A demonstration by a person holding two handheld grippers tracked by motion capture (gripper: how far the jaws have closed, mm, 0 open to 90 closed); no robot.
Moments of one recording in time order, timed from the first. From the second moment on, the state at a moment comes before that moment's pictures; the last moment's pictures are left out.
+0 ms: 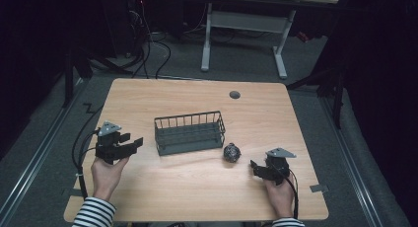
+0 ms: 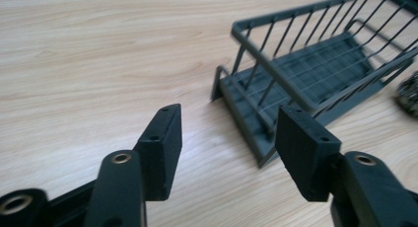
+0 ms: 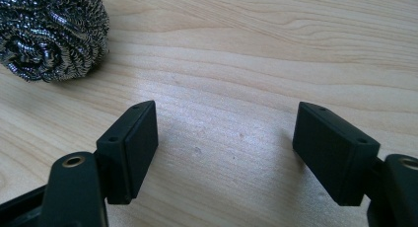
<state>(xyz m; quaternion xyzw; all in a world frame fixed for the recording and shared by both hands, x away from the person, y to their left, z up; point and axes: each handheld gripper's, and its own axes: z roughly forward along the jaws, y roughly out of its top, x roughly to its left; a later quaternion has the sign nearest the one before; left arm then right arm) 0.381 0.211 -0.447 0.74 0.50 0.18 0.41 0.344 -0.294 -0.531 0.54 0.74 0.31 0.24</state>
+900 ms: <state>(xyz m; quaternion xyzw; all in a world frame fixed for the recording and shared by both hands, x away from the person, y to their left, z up) 0.372 0.218 -0.515 0.75 0.53 0.18 0.36 0.344 -0.293 -0.531 0.54 0.75 0.31 0.24</state>
